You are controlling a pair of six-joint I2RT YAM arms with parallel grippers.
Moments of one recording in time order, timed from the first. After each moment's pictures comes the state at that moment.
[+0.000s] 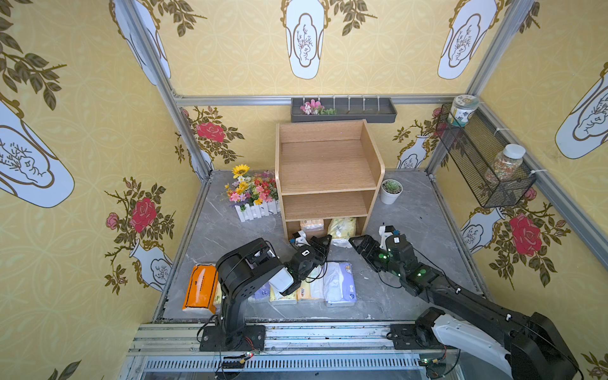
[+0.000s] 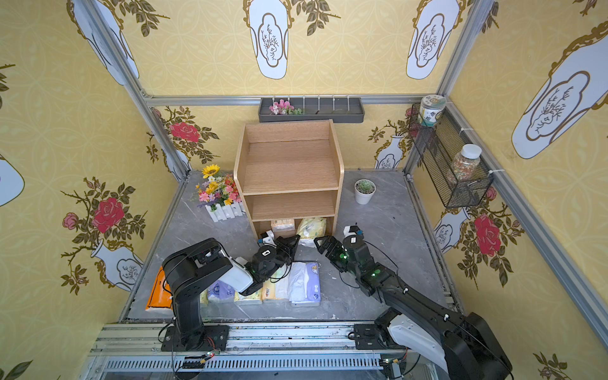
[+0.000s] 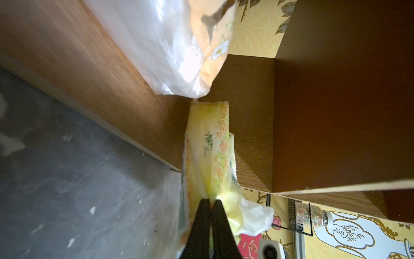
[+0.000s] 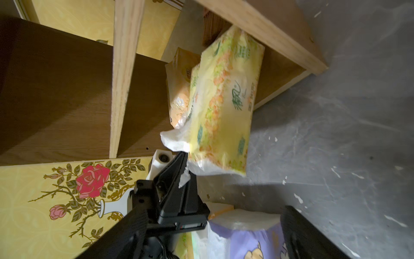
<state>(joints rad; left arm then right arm) -0.91 1.91 0.53 1.18 -0.26 -1.70 0.54 1.00 0.40 0.11 -0.13 1.16</state>
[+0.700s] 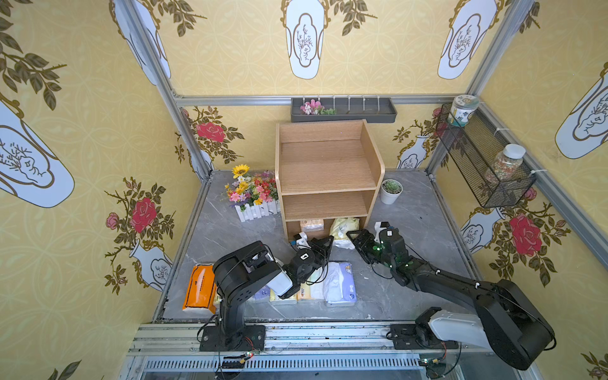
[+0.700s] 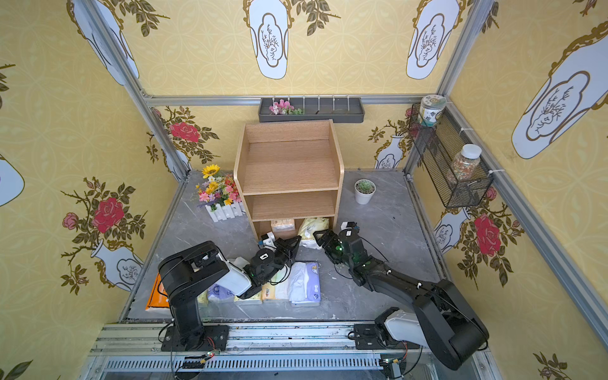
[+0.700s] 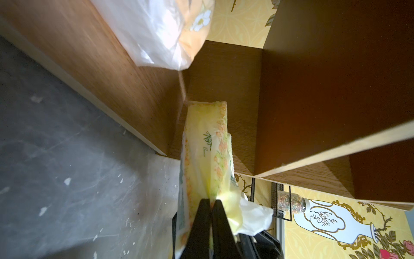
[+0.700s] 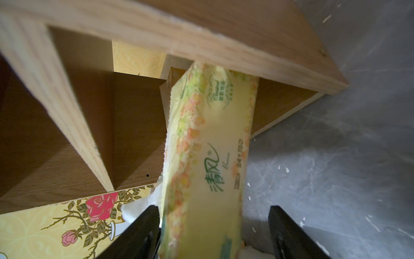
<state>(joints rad) -0.95 1.87 0.51 1.23 -0.26 -1.75 0.51 1.25 0.42 0.35 -0.17 1.23</state>
